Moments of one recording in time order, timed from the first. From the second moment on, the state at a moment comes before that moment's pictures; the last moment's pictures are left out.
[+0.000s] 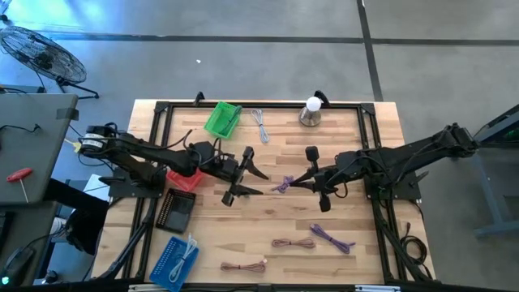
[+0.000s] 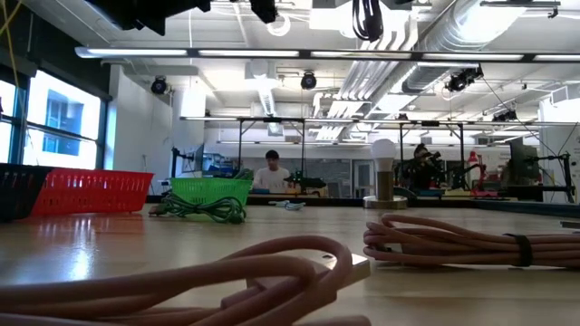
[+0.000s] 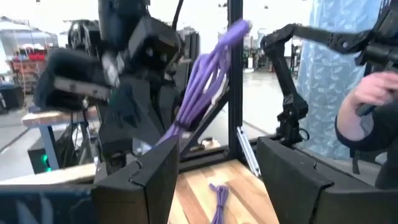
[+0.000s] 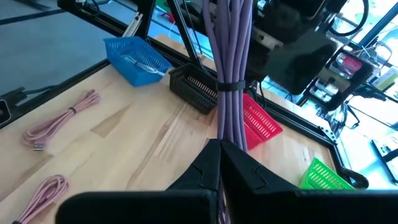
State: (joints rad) left arm -0.07 1.45 0.80 0.82 0.31 0.02; right arm 0.24 1.10 0.82 -0.02 0.08 -0.37
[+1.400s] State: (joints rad) left arm -0.07 1.66 1.08 0.68 0.27 0.10; right arm 0.24 1.10 0.82 -0.06 0.10 -0.32
